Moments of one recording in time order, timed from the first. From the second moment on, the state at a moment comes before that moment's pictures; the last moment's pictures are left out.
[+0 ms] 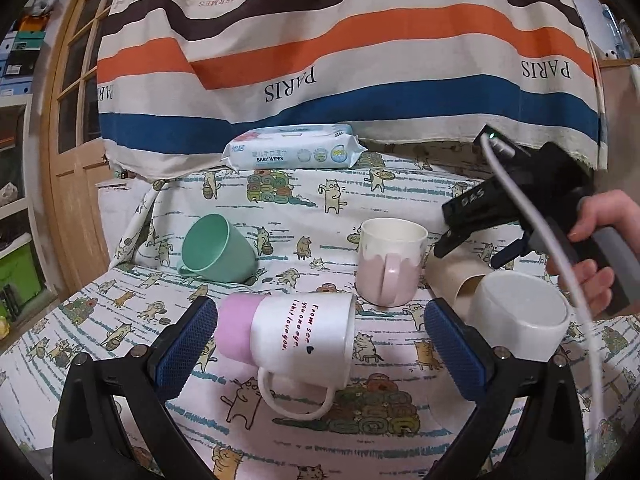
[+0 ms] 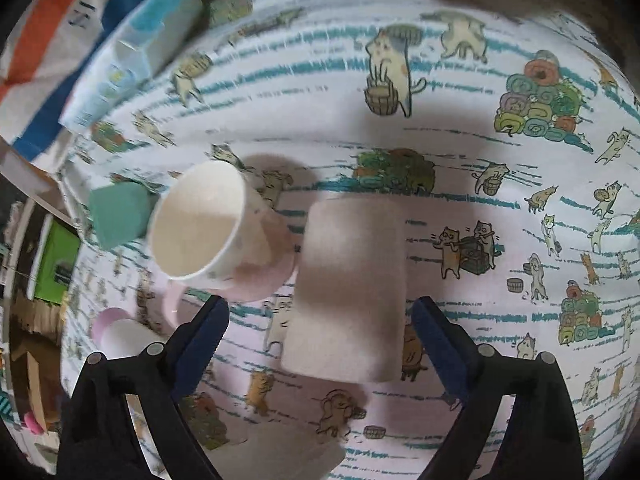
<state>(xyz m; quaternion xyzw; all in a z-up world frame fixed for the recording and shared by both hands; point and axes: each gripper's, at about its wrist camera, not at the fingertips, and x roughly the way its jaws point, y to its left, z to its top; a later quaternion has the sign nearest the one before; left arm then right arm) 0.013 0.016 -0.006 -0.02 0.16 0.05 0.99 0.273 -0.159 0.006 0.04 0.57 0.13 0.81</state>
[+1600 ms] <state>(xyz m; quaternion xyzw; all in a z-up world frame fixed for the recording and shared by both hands) 0.015 0.015 -0.005 -0.02 0.17 0.05 0.98 0.149 -0.276 0.078 0.02 0.47 0.10 0.88</state>
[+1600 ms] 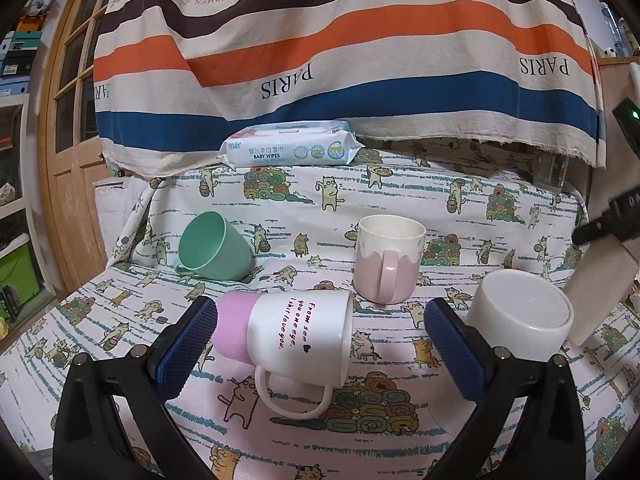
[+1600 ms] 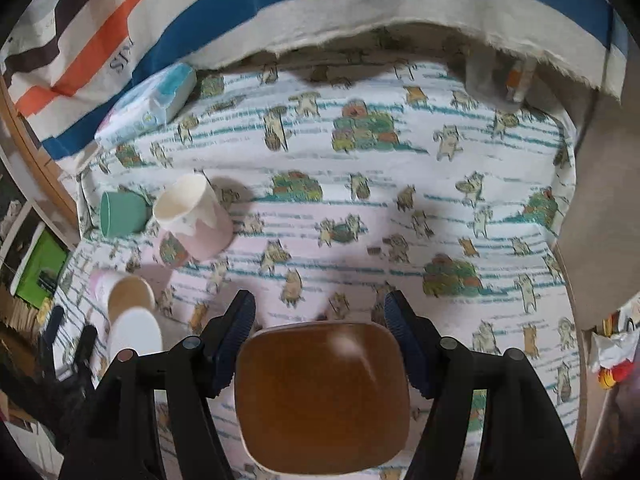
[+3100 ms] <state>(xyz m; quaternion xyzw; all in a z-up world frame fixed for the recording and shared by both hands) -0.031 -0.074 0.024 -0.03 0.21 -0.14 0.97 0.011 -0.366 0.060 0.06 0.17 0.04 0.98</state>
